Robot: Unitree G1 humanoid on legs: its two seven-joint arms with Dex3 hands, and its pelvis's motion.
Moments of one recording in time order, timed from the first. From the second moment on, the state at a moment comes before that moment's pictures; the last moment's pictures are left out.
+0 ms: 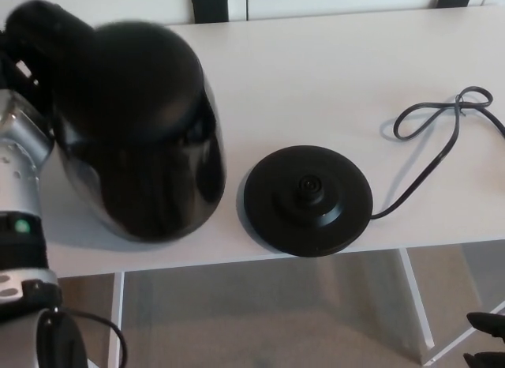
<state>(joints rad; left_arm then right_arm) -0.72 0.23 0.42 0.46 -0.39 0.51 0.30 0.03 -0.37 -0.03 0.95 -0.17 -0.51 -0.10</state>
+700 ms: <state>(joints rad) -0.71 0.24 0.31 0.54 -0.28 0.37 0.26 -0.01 -0.37 -0.03 0.95 -0.17 -0.51 -0.10</state>
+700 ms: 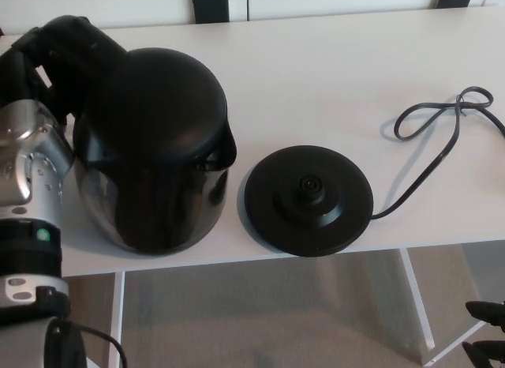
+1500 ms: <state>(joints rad) -0.71 0.51 -0.05 0.66 -0.06 0.31 0.05 -0.01 -0.37 -0.03 0.95 -0.16 -0.51 -0.10</state>
